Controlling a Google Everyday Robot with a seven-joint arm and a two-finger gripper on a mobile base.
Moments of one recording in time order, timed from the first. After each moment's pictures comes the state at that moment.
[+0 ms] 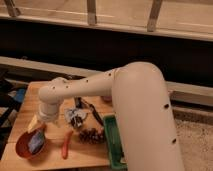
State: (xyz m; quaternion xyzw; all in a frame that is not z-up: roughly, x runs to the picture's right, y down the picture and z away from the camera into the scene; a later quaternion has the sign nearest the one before) arm -0.303 0.191 0.726 -0.47 0.07 0.55 0.68
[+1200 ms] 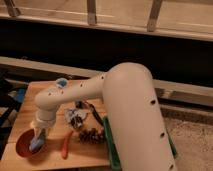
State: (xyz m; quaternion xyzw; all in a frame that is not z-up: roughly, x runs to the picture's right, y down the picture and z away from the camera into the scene) arm -0.316 0.216 0.734 -0.47 0.09 0.56 0.68
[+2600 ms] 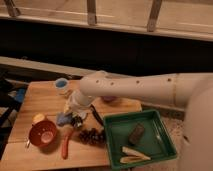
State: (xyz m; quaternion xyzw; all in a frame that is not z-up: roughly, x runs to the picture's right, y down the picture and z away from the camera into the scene) arm -0.145 0.096 0.703 -0.40 -0.02 0.68 0.62
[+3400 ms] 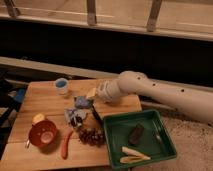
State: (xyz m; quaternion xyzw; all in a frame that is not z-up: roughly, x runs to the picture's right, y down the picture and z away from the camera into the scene) arm -0.052 0.043 0.715 -0.38 -0.09 0.76 0.52
